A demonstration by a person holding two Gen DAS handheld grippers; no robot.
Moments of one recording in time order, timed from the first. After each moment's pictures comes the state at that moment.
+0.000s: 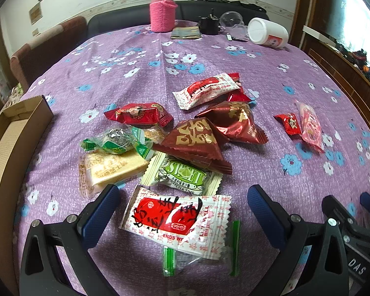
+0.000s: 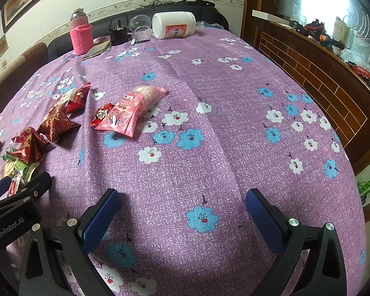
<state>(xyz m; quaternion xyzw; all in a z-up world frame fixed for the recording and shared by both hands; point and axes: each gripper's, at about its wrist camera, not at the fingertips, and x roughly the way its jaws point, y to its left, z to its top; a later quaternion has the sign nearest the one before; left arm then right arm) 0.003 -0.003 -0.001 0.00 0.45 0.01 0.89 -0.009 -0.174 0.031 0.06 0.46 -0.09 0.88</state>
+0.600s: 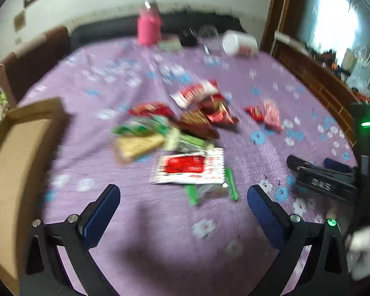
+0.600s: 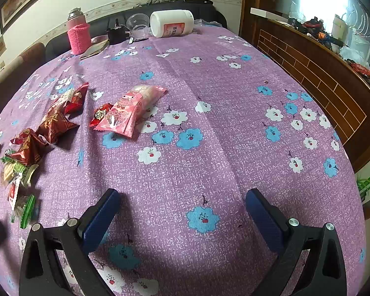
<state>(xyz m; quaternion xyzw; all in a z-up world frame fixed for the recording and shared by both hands) -0.075 0.041 0.042 -0.01 0.41 -0.08 0.91 -0.008 -0.177 0.032 0.06 0.47 -0.09 0.88</state>
